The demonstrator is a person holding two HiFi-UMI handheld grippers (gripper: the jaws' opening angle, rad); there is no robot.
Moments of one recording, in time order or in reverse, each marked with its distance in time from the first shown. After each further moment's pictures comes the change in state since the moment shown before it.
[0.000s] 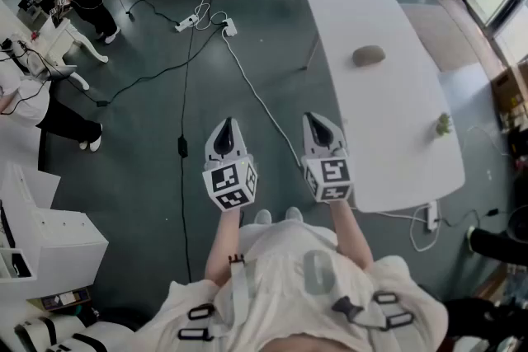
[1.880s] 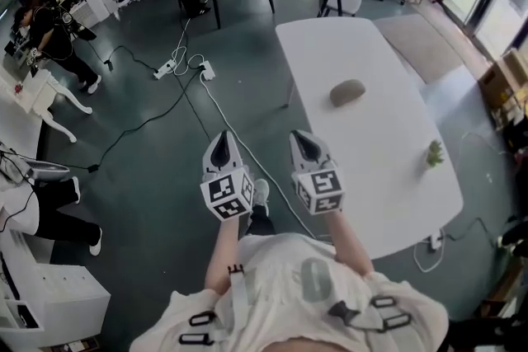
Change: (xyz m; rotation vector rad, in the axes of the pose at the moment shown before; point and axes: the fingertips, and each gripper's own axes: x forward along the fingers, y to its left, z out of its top) left arm 0.163 -0.059 0.029 -0.004 -0.064 -0.071; right arm 0.102 -0.101 0.008 0.038 -0.028 0.000
